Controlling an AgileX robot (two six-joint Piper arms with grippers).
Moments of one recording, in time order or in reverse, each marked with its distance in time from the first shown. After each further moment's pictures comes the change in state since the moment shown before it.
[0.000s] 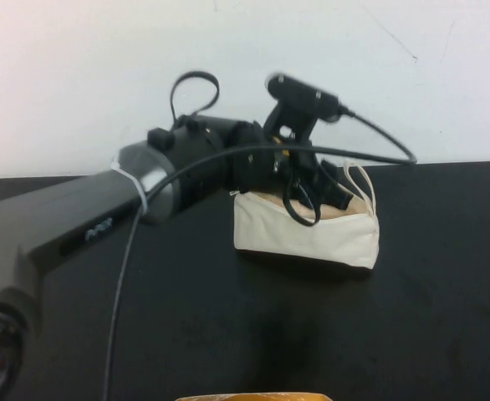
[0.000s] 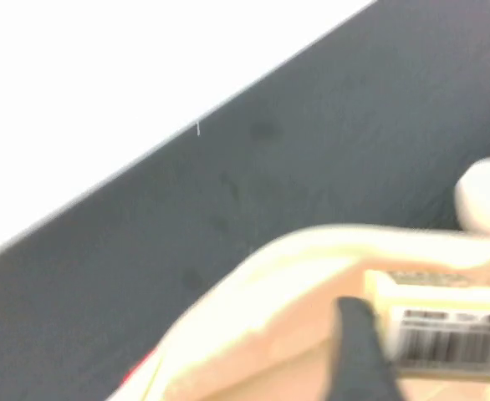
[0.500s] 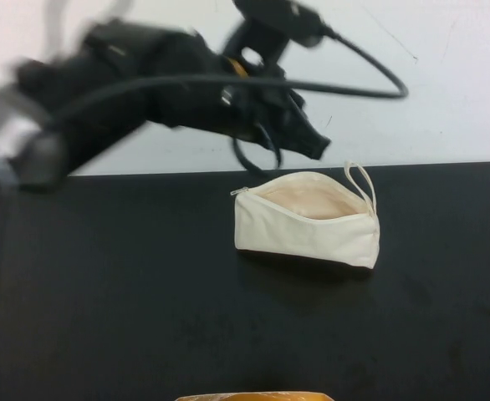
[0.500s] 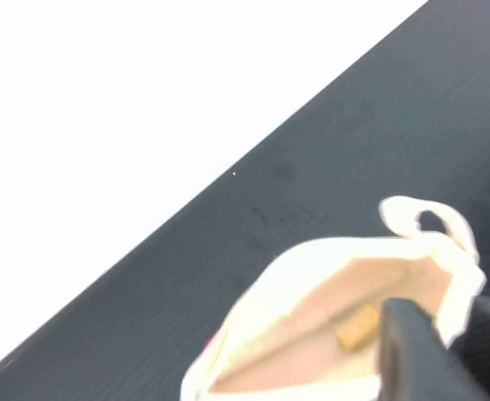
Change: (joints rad) right arm 0.000 0.000 0.000 0.000 0.000 0.000; left arm 0.008 -0.267 0.000 0.103 0.212 -0.003
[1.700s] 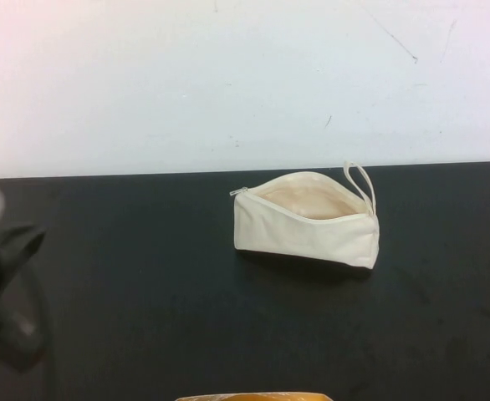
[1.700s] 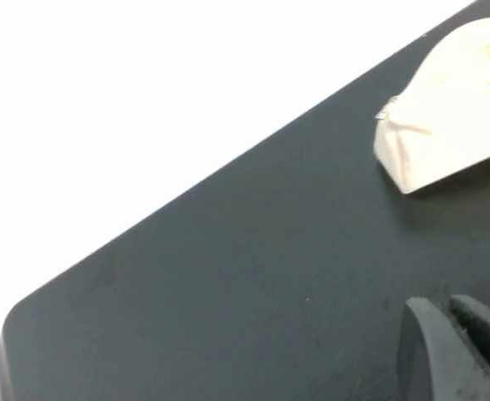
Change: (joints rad) right arm 0.000 0.000 0.000 0.000 0.000 0.000; left arm 0.044 -0.971 0.820 0.499 0.032 -0.338
